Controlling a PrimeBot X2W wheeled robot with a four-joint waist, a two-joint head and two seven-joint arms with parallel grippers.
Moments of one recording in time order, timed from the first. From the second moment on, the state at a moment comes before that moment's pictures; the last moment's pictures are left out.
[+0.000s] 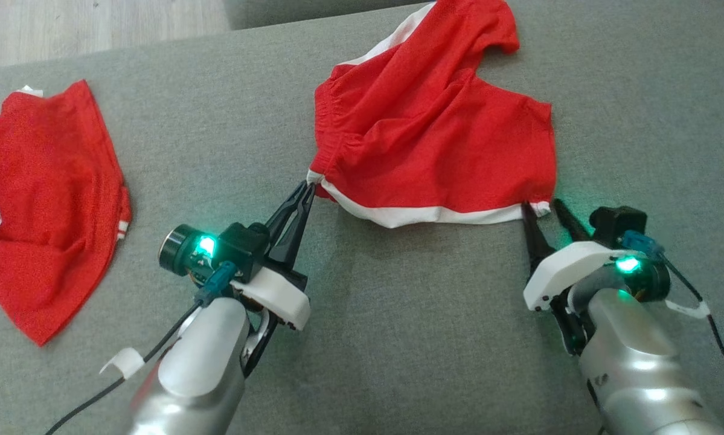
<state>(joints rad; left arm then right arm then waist) -0.51 0.09 -0.51 0.62 -0.20 -0.11 -0.25 -0.56 -0.06 0.14 1.04 0.23 0.13 -0.23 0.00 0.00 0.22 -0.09</state>
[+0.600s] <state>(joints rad) -0.45 0.10 -0.39 0.60 -0.21 -0.06 -0.25 -0.53 -0.06 0.13 0.89 0.26 0.13 -0.25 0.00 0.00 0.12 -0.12</state>
